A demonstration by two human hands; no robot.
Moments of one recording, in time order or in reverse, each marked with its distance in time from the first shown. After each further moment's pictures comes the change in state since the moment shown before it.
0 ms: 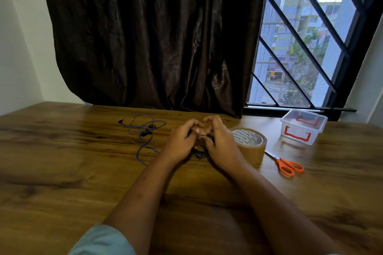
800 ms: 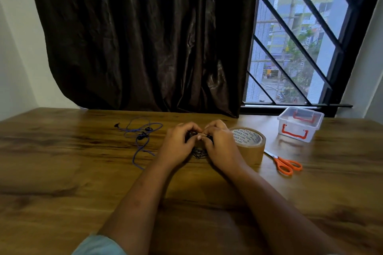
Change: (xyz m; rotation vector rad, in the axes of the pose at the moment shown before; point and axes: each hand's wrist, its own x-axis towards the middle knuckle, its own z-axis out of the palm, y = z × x) left_hand 0.001 0.001 -0.003 0.271 0.047 0.174; right_hand 0.000 0.003 0.000 -0.154 0.062 -0.035
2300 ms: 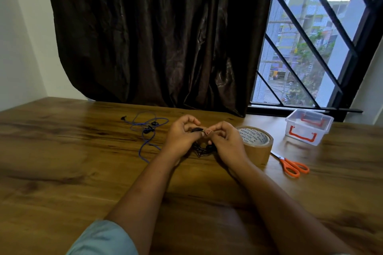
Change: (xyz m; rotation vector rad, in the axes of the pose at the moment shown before) left_hand -0.002 0.010 -0.001 -0.643 0.068 -0.391; right_hand -0.001 -0.002 0.008 0.652 0.015 0.389
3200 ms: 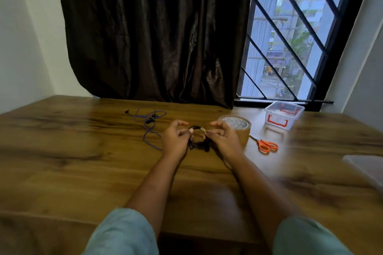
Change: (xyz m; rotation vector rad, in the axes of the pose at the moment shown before) left_hand -0.058 0.002 0.013 0.207 0.286 -0.059; right_hand -0.048 -0.014 -0.023 0.092 0.042 0.203
